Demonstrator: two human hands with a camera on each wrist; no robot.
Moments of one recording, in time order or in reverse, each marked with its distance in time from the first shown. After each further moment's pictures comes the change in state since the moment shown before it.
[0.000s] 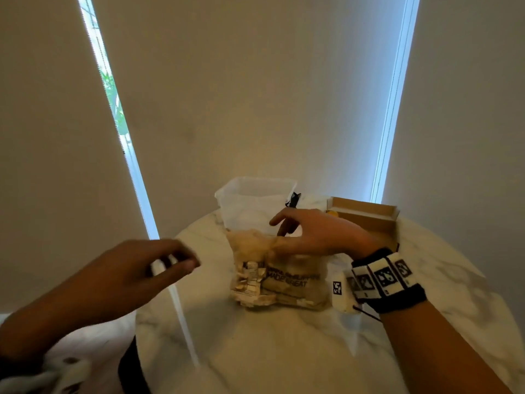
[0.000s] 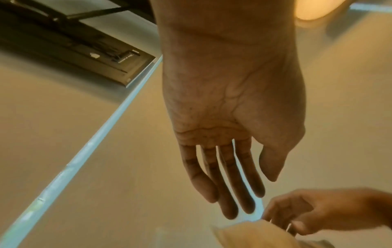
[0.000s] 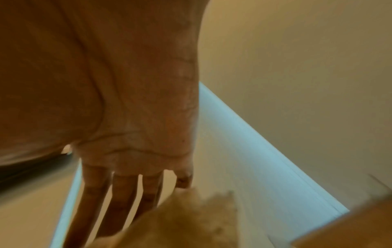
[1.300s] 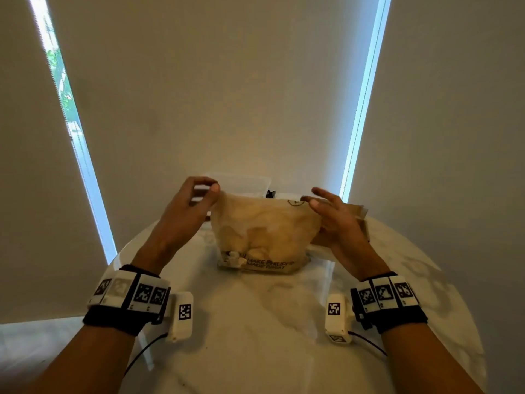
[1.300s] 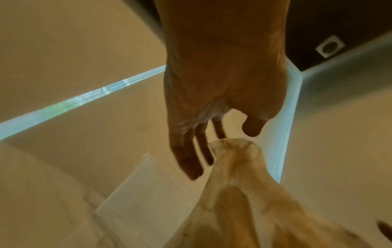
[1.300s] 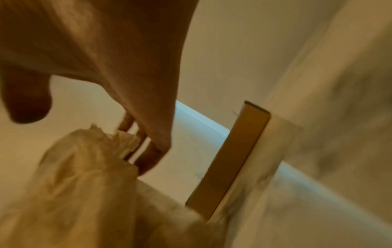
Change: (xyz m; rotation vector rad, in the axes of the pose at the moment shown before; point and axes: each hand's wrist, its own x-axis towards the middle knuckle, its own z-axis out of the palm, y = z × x) left_hand 0.161 -0.005 0.086 -0.836 0.331 -0.027; right_hand -0.026 0.069 0.028 1.157 0.626 0.122
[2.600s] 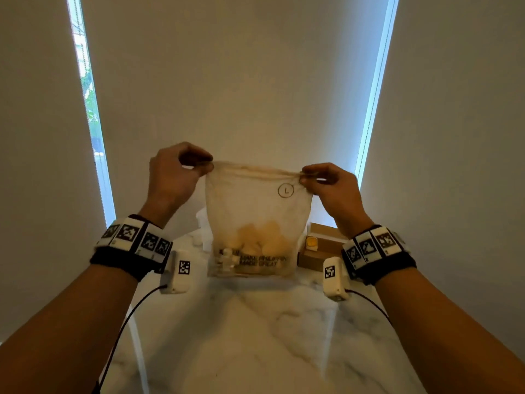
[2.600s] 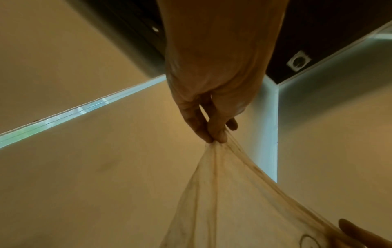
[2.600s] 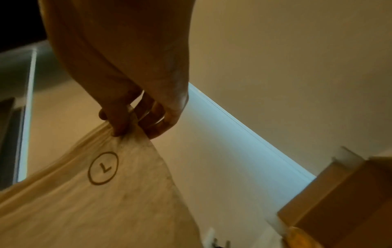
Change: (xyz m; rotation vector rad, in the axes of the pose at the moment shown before) left_hand 0.058 0.079 -0.058 0.225 0.363 0.324; right_hand 0.057 -0.099 0.043 -0.319 0.131 -0.390
